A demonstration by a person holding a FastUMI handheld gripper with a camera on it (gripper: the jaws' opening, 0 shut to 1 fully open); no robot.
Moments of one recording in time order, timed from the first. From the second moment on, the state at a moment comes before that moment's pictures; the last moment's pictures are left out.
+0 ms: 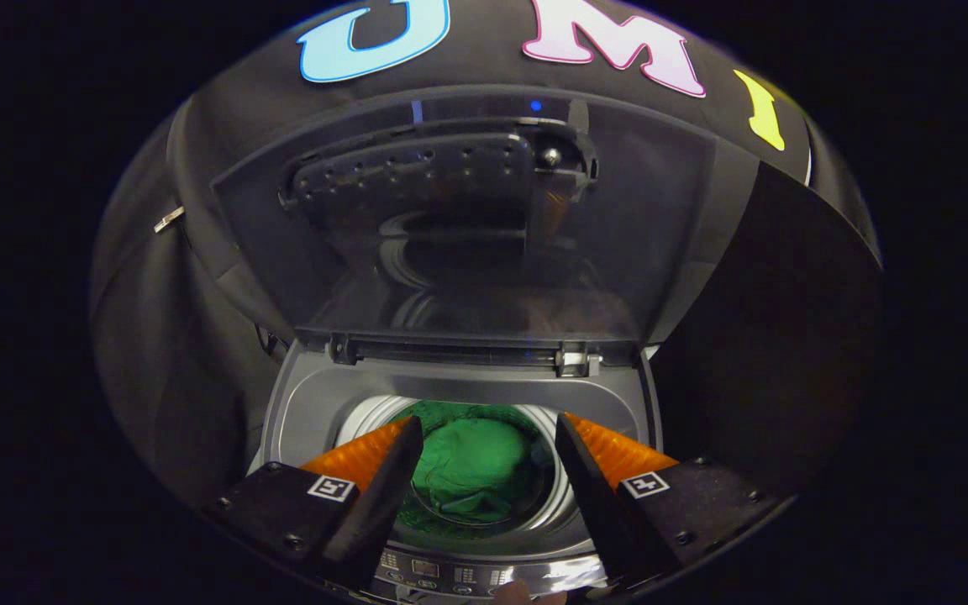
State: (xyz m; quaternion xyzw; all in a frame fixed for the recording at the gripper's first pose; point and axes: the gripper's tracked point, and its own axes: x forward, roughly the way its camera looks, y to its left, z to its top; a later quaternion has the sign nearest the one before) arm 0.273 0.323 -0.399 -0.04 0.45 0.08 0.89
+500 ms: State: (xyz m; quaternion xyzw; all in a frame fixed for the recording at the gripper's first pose) arm 0.294 0.317 -0.250 -0.04 0.32 0.10 0.94
